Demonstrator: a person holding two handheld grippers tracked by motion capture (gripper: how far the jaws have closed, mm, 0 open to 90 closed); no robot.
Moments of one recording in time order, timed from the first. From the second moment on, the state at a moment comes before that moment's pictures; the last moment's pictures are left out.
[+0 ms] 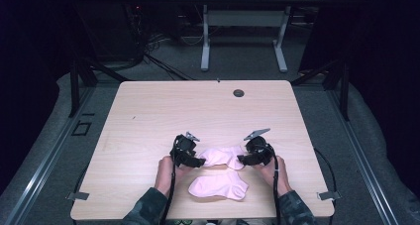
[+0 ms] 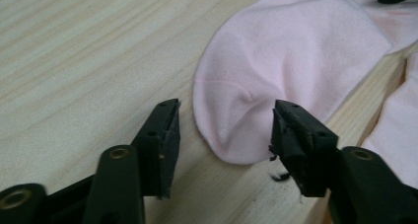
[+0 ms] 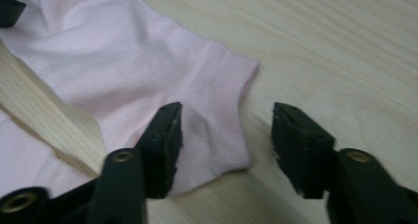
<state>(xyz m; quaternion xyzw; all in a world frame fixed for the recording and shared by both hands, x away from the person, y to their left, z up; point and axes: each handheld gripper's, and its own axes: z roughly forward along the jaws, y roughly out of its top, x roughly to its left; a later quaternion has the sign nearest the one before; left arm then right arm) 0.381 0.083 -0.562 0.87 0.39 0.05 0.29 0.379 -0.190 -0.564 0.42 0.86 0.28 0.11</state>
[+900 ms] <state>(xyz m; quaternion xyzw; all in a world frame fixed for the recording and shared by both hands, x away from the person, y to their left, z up) 0.375 0.087 -0.560 0.87 0.38 0.05 0.31 0.372 -0.193 -0.562 0.41 0.85 0.31 0.09</state>
